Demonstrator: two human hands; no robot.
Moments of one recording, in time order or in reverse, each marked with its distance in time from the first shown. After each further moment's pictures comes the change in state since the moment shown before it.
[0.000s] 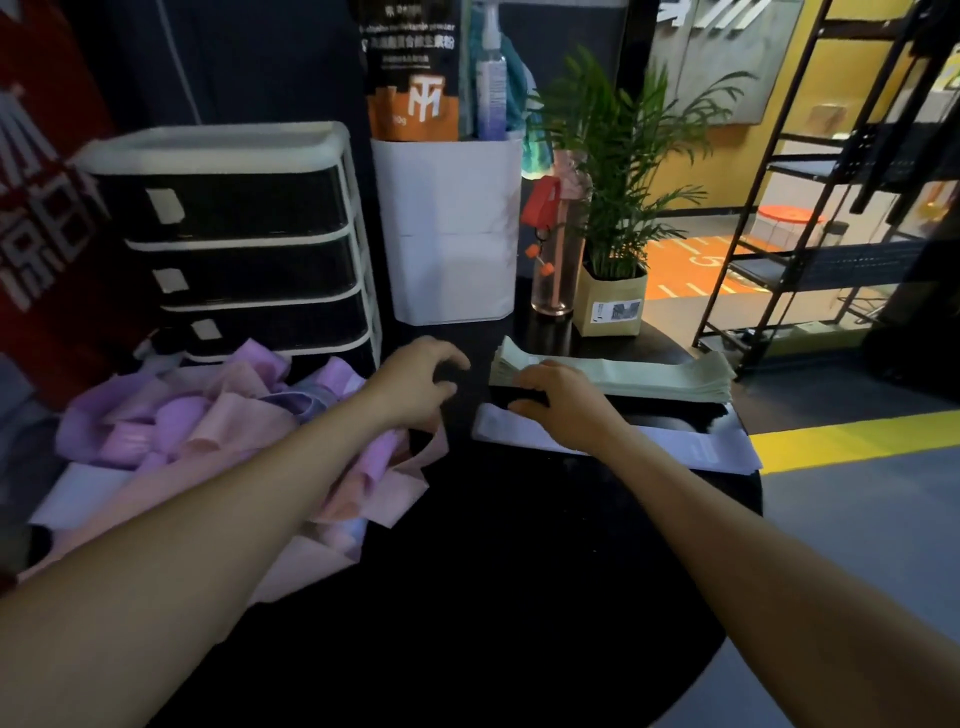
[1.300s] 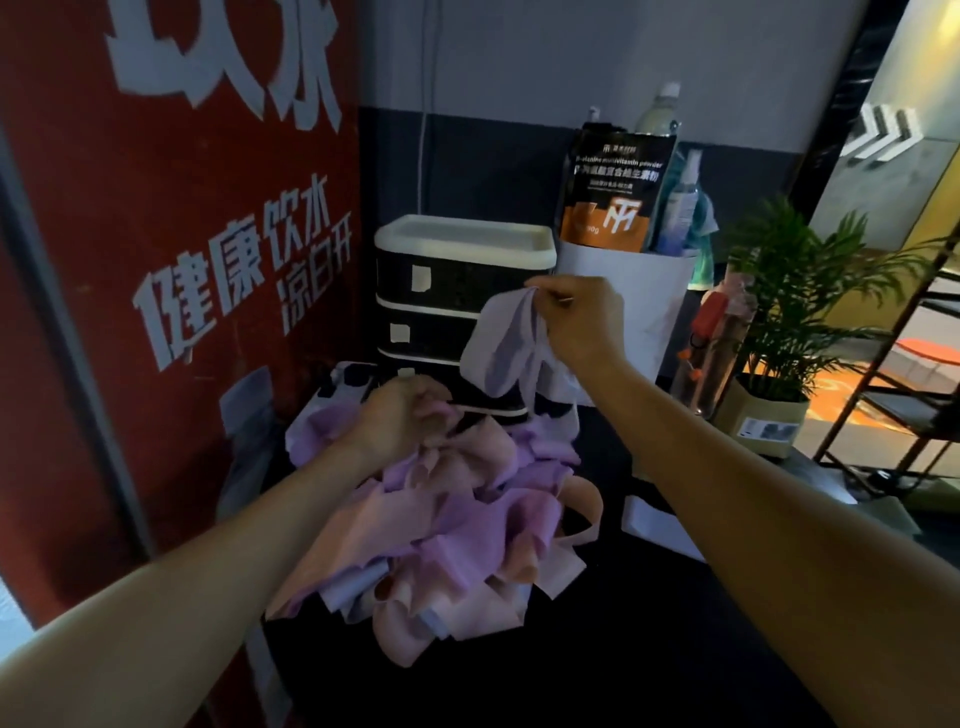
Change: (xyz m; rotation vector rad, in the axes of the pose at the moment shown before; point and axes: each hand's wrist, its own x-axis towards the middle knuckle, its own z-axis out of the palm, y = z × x) left_hand -0.102 -0.109 -0.122 -0.248 0.332 -0.220; right_hand 0.106 -0.221 -0.024 0.393 0.477 -0.192
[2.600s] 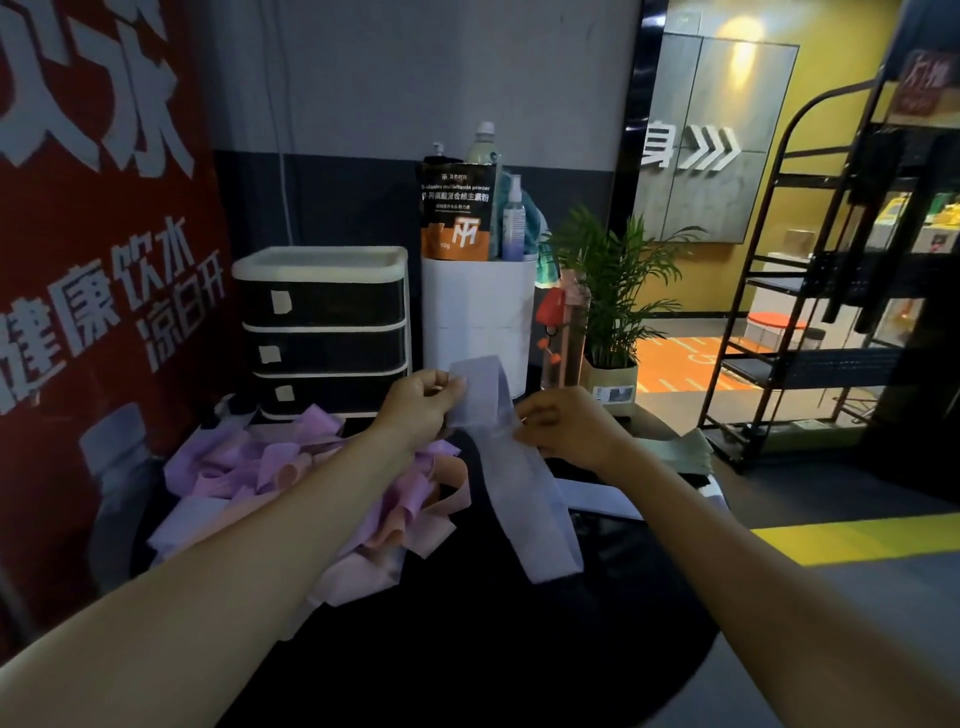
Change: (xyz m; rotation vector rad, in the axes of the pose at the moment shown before) left_hand -0.018 0.134 0.097 -0.688 -0.108 -0.199; right_hand -0.116 0.070 -0.148 0.058 -0.422 0.311
